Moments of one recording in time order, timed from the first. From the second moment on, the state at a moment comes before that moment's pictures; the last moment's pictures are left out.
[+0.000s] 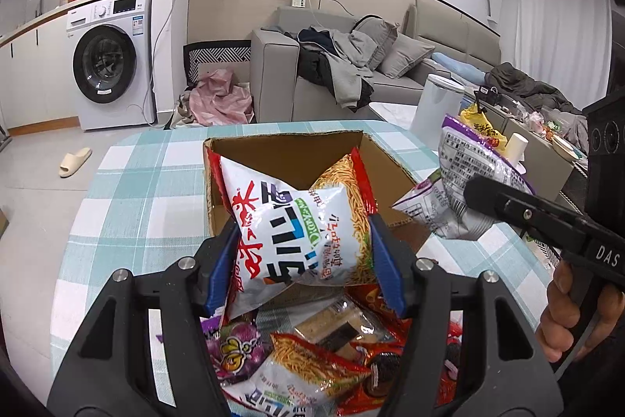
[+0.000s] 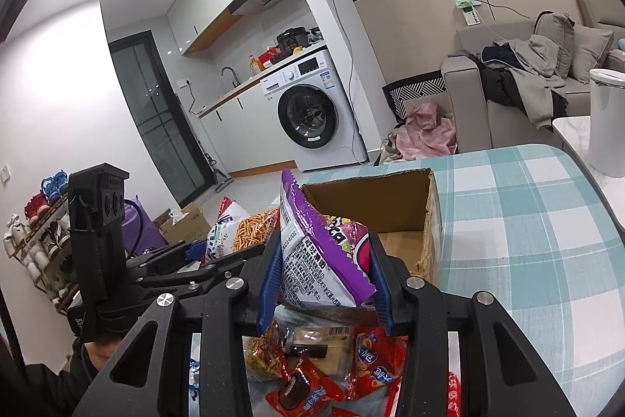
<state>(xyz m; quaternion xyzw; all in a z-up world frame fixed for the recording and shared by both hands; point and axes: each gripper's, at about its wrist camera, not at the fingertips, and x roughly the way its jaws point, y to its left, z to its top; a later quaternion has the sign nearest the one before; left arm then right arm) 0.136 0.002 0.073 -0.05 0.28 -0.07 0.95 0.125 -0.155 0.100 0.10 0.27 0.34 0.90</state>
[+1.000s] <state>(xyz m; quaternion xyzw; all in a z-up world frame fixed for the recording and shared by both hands) 0.195 0.012 0.049 -0.06 0.31 -0.05 0.95 0.171 -0.132 0.074 0.11 0.32 0.32 0.89</state>
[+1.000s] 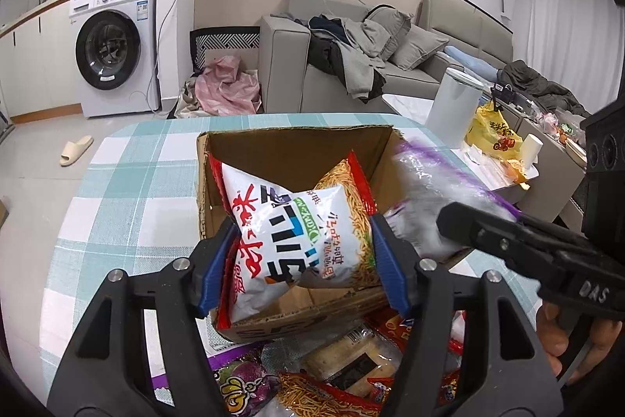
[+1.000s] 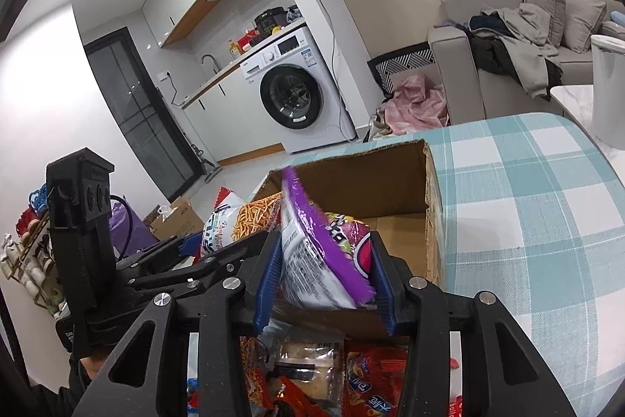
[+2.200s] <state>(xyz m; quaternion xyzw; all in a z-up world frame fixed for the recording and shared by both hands) 0.075 0.018 0.071 -0.03 0.29 -0.03 0.96 0.112 -0.168 0.063 0.05 0.36 0.27 0.89</state>
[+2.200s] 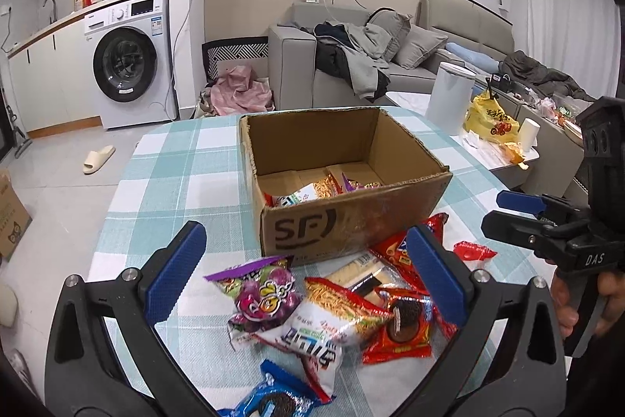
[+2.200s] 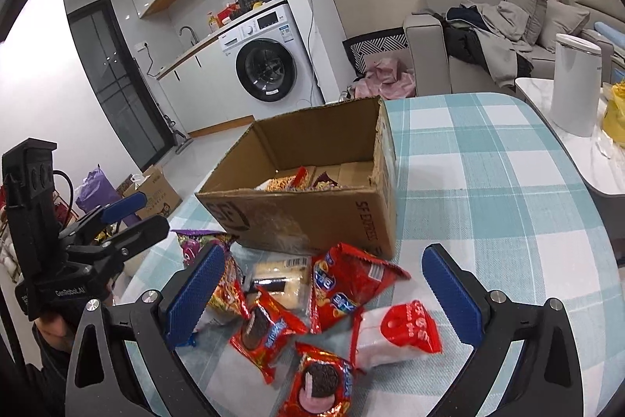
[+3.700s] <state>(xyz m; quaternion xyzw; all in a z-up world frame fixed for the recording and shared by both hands) 0.016 0.040 -0.007 -0.01 0.37 -0.02 0.93 0.057 -0.172 0.007 0.01 0.43 0.28 0.86</state>
